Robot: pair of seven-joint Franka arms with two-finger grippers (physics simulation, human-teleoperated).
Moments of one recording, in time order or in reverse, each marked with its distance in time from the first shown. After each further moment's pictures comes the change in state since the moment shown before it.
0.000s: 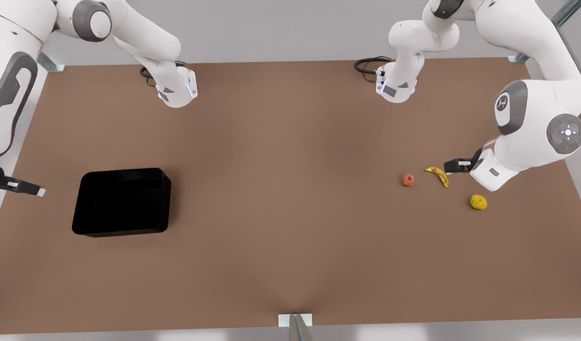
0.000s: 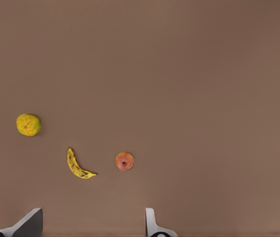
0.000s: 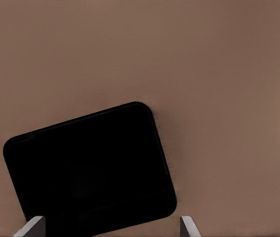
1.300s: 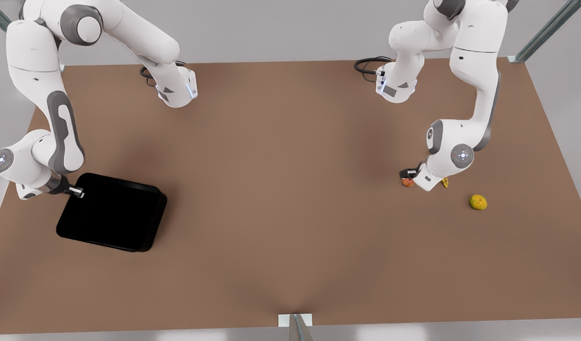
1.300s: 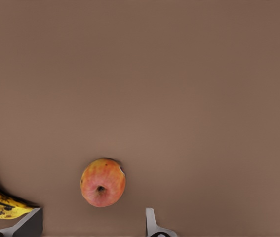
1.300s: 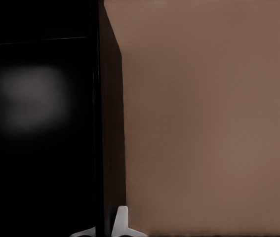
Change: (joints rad) left arm 0.109 -0.037 -0.095 -0.923 -0.002 0.887 -0.043; right arm -0.141 0.034 0.044 -0.613 -0.044 0.721 -0.060
